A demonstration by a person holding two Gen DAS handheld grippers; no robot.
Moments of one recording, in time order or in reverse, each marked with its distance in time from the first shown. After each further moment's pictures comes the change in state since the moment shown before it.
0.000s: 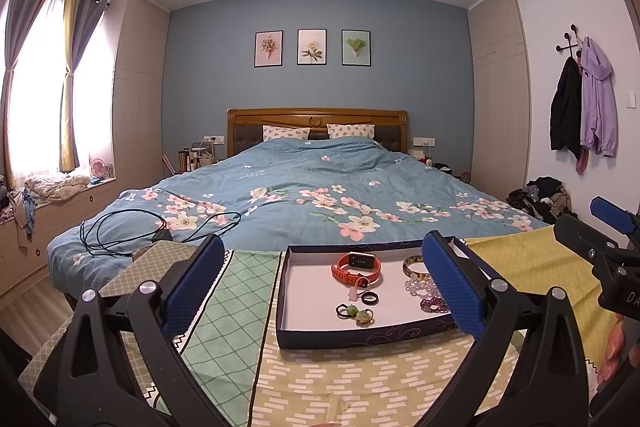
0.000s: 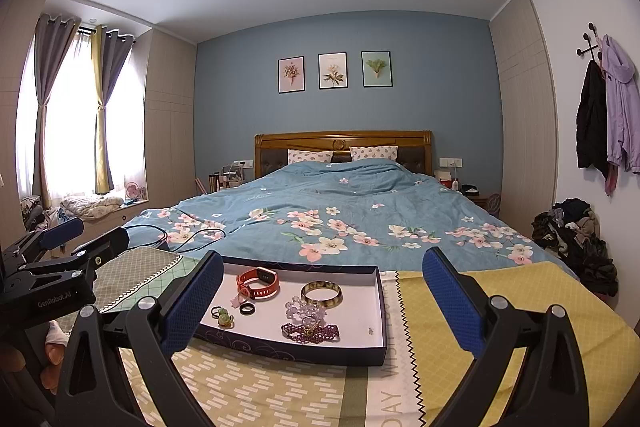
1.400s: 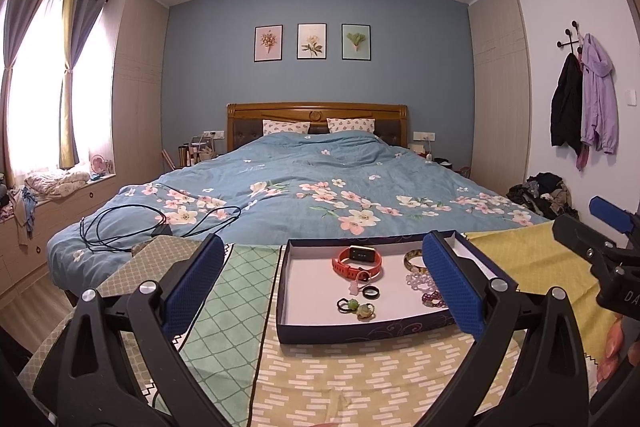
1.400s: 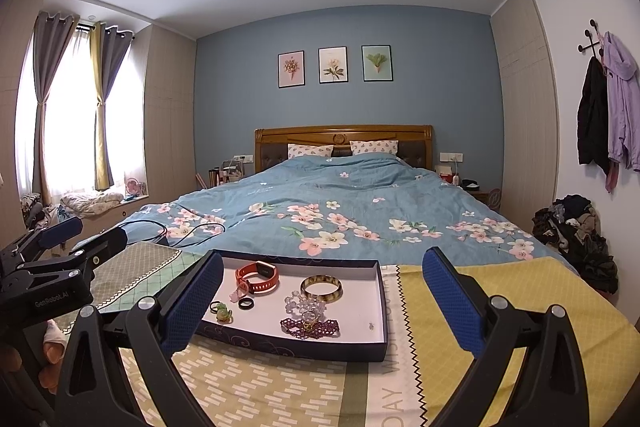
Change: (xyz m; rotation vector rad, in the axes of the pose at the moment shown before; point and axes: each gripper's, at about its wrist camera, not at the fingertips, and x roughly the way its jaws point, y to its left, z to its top) left arm 0.005 0.000 -0.008 0.006 0.028 0.004; right arm 0.005 0.003 -0.002 0.000 0.022 0.002
